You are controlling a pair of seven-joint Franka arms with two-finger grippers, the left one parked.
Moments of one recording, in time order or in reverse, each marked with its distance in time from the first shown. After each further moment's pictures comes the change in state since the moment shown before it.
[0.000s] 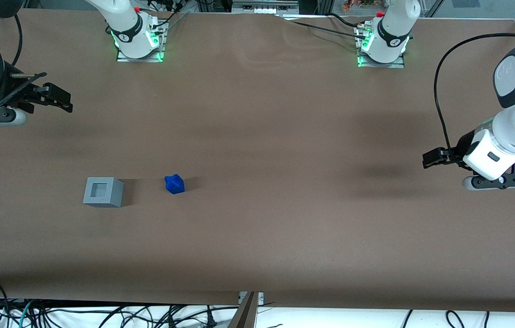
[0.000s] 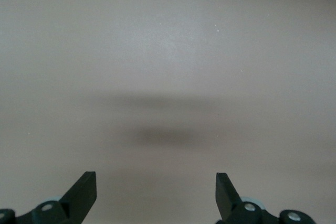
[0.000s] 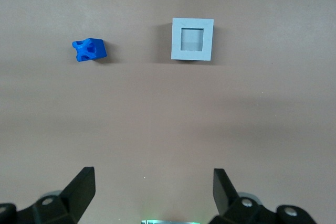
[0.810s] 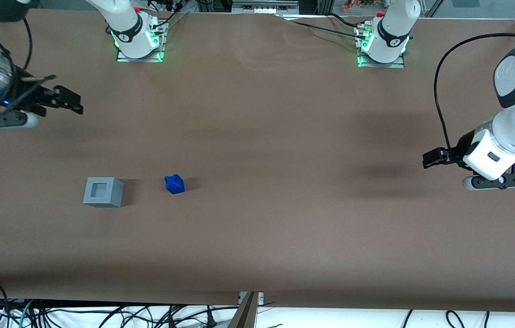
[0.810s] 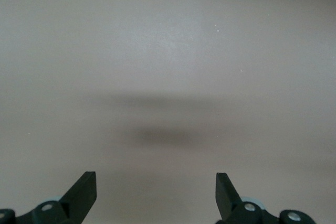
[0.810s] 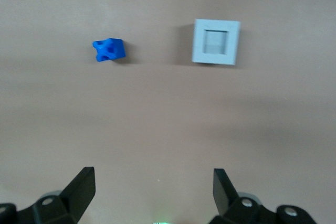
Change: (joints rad) arm 0.011 0.046 0.034 -0.013 0.061 0.059 -0.004
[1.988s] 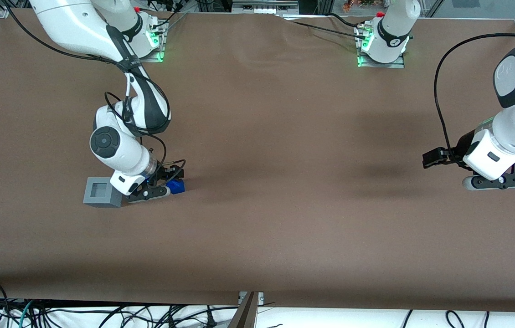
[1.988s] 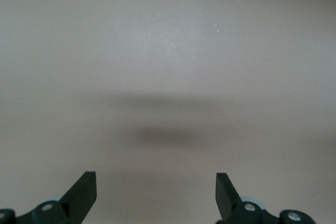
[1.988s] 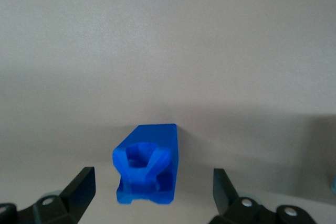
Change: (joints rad) arm 0.076 0.475 0.135 -0.161 0.003 0.776 0.053
